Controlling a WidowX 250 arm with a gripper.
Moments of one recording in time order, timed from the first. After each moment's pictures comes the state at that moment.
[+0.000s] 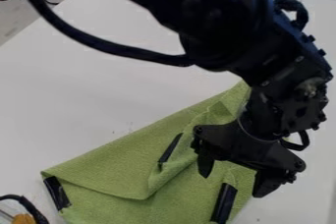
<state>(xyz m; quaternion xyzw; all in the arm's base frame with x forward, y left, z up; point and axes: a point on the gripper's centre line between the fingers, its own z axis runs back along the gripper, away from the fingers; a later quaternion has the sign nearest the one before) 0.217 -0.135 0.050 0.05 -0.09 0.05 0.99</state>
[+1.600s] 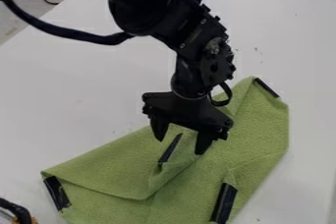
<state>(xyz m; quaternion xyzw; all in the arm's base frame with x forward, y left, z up) 0.252 -0.055 0.035 0.05 -0.10 0.06 0.99</state>
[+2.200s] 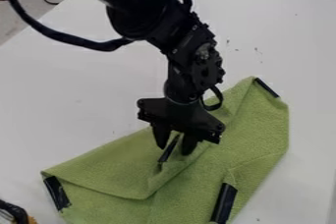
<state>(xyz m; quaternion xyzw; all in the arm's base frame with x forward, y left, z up) 0.252 -0.047 0.021 0.04 -0.08 0.06 0.99</state>
